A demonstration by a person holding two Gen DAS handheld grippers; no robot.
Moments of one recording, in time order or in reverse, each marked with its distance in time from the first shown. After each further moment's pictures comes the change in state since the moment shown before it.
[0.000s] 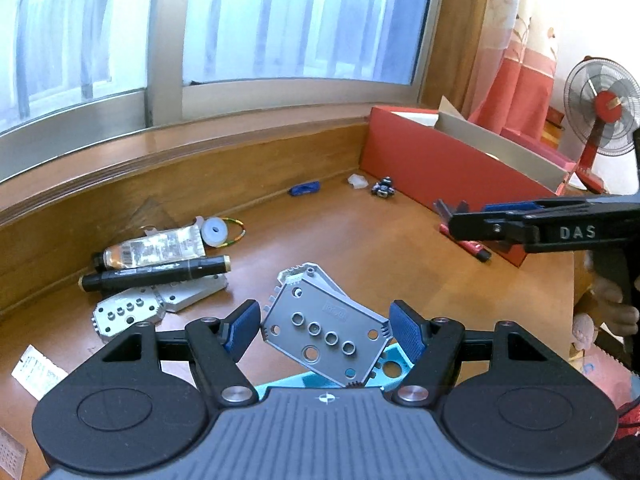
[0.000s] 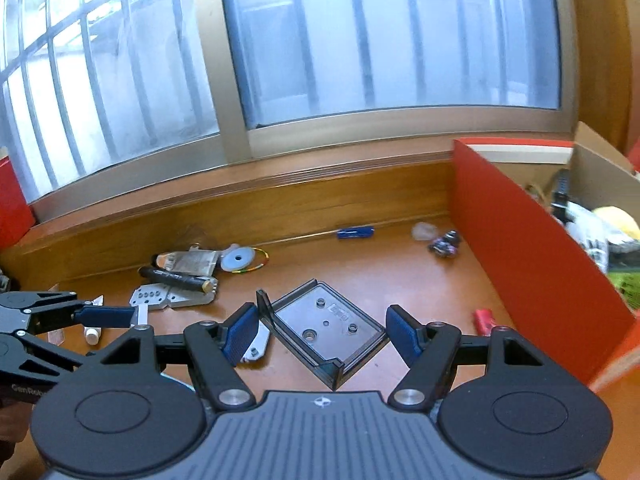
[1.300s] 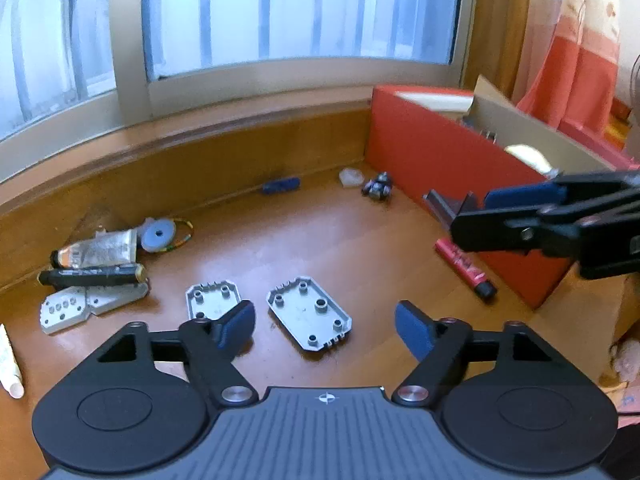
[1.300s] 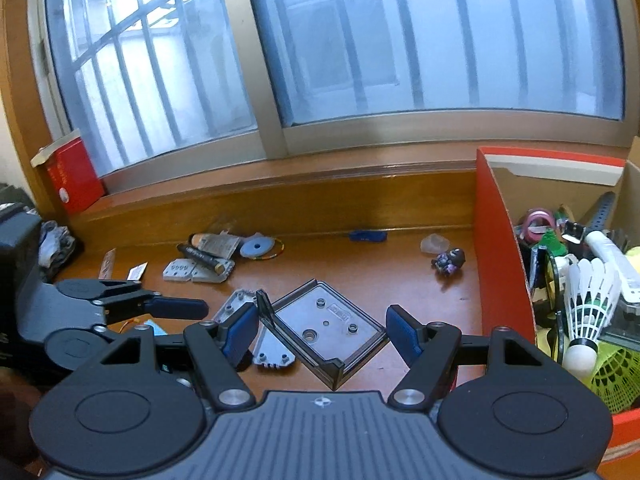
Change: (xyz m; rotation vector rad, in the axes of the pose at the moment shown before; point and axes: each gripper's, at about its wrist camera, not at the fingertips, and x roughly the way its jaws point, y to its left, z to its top) left arm 0.086 -0.115 0.032 -0.066 0.075 0.234; right arm -0.004 -0.105 0.030 -0.131 0.069 0.302
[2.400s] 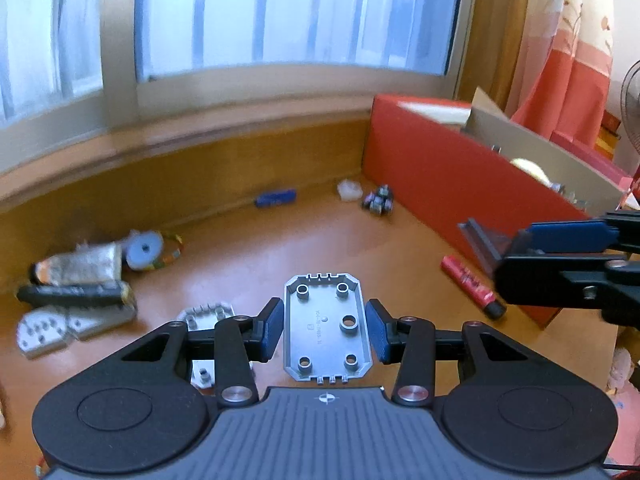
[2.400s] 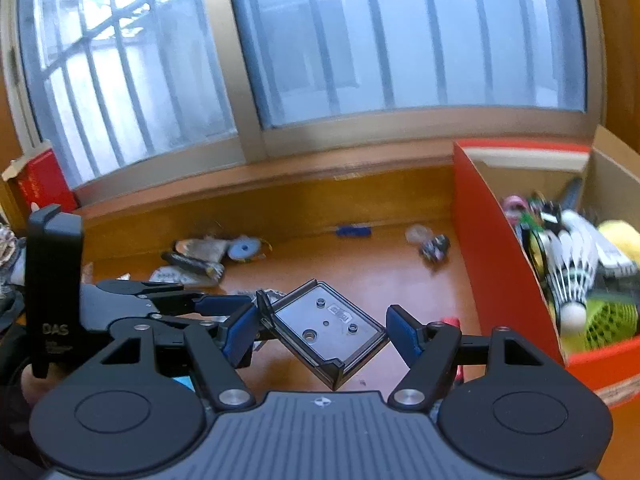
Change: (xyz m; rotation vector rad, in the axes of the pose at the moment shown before) left arm 0.013 0.026 0.013 -0.011 -0.069 -0.069; right arm -0.013 0.041 -0.010 0.058 -0.041 -0.130
